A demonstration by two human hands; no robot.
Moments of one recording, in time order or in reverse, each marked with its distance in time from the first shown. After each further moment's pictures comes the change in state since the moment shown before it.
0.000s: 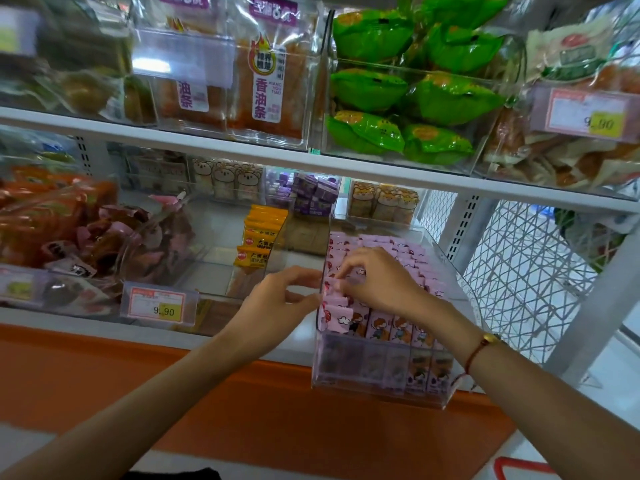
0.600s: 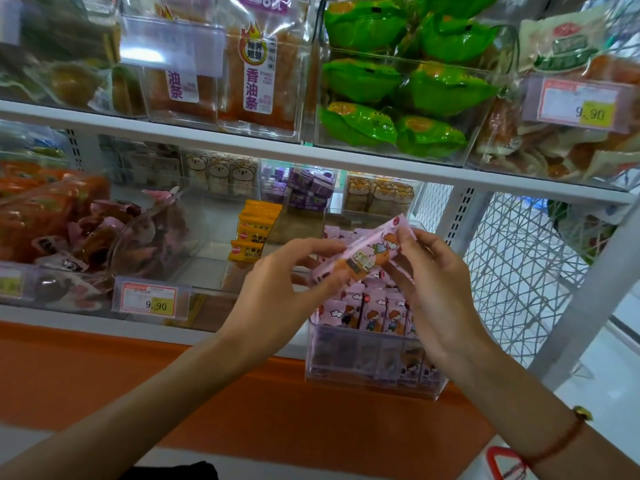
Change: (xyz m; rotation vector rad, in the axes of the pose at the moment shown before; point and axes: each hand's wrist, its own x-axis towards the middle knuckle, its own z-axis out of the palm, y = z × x) left_hand -0.016 0.032 0.005 -0.011 0.146 0.271; right_hand -0.067 -0.039 -0.028 1.275 0.567 0.307
